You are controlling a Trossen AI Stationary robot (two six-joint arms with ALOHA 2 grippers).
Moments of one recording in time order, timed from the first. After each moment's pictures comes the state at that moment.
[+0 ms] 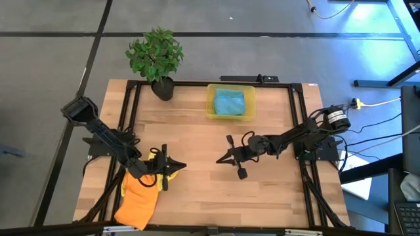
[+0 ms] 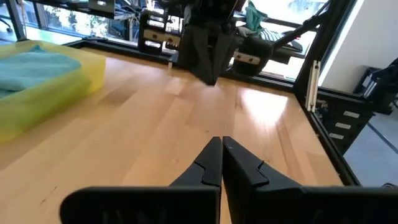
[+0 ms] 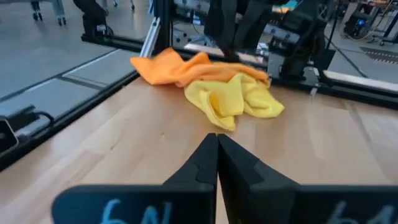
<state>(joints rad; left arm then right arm) -0.71 1.37 0.38 0.78 -0.85 -0.39 0.20 1.67 0.59 0.90 -0.10 -0.12</state>
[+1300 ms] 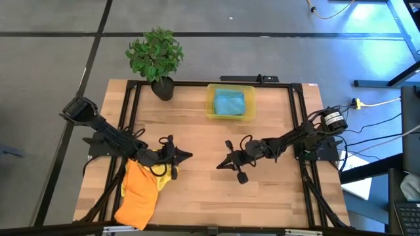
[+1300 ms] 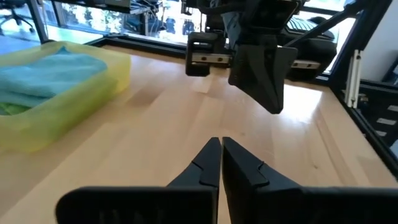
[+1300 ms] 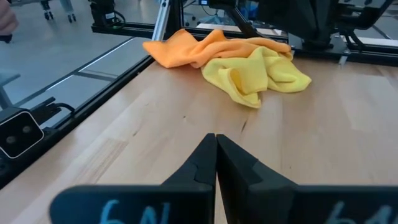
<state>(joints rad) -0.50 1.37 0.38 0.74 -0.69 -0.32 0.25 1.72 0.61 0.85 -0.10 -0.01</state>
